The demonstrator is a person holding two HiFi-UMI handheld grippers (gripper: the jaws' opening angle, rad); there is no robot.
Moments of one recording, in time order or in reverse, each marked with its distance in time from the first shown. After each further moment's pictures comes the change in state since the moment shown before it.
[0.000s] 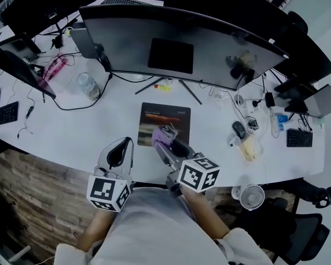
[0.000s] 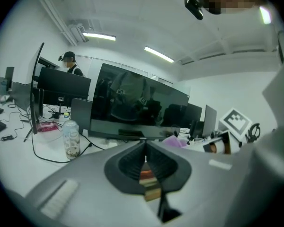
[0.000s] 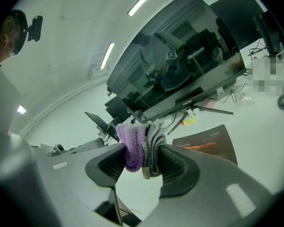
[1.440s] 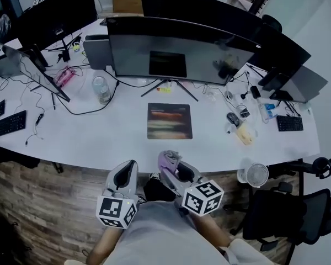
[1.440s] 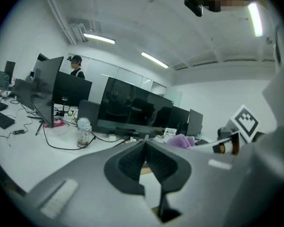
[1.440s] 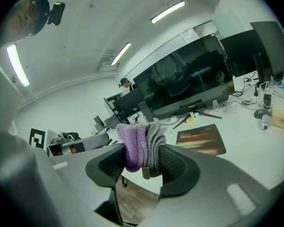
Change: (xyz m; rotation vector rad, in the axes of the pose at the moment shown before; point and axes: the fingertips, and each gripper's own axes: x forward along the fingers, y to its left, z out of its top) left arm -0.165 -0.011 -0.029 -0.017 -0.022 -0.091; right arm -0.091 0.125 -0.103 -0.193 -0.060 -0.101
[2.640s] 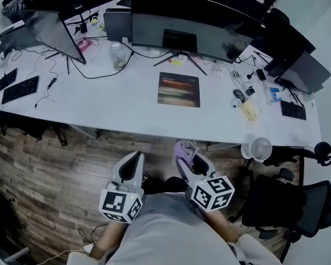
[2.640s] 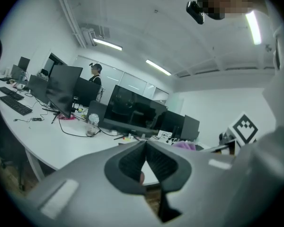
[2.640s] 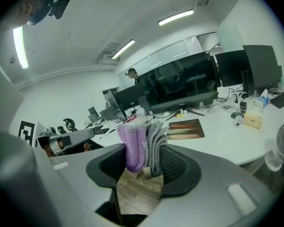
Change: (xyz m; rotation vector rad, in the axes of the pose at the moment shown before) left arm -0.138 -0.053 -0.042 -0.078 -0.062 0.028; right arm -0.108 0.051 -0.080 -0.087 0.033 -0.129
